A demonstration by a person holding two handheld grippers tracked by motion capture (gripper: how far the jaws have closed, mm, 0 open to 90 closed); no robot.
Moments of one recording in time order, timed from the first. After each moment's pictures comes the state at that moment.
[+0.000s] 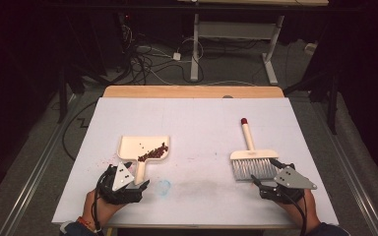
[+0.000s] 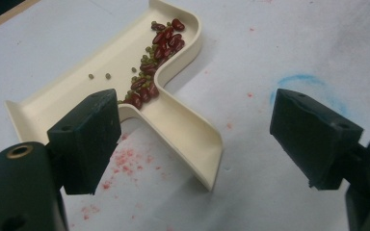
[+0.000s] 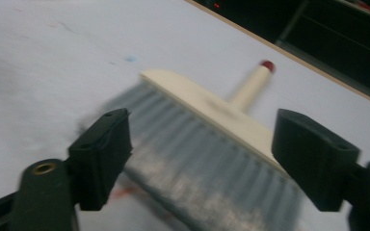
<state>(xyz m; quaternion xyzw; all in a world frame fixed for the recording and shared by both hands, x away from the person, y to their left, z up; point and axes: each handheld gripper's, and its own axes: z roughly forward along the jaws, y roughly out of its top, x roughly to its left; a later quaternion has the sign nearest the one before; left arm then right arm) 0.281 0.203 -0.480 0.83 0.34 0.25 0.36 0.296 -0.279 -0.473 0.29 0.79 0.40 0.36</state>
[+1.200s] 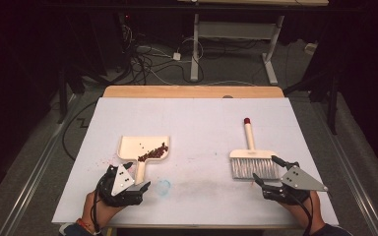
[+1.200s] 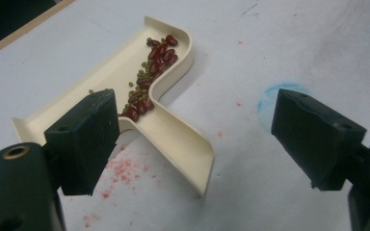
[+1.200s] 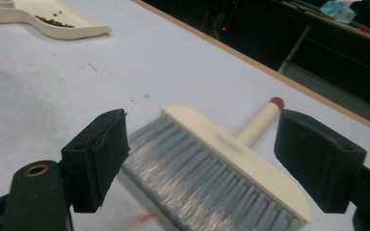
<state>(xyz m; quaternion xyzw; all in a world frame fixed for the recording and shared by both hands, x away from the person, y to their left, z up) 0.274 0.201 -0.475 0.83 0.31 0.27 0.37 0.283 -0.276 -0.448 0.28 0.78 0.44 0.35</state>
